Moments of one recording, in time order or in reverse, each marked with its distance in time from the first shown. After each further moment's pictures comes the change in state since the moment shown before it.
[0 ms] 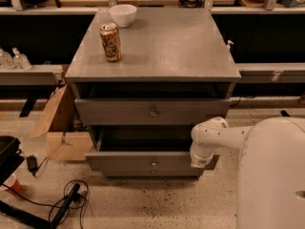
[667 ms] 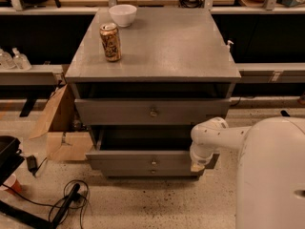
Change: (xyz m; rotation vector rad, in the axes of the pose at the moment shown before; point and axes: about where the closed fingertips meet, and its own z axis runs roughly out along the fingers) arm 0.000 0.000 0.003 0.000 0.000 0.000
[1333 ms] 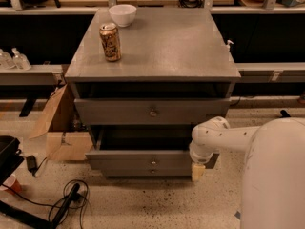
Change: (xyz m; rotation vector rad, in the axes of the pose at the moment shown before) arm -0.007 -0.014 -0.014 0.076 -0.024 -0.032
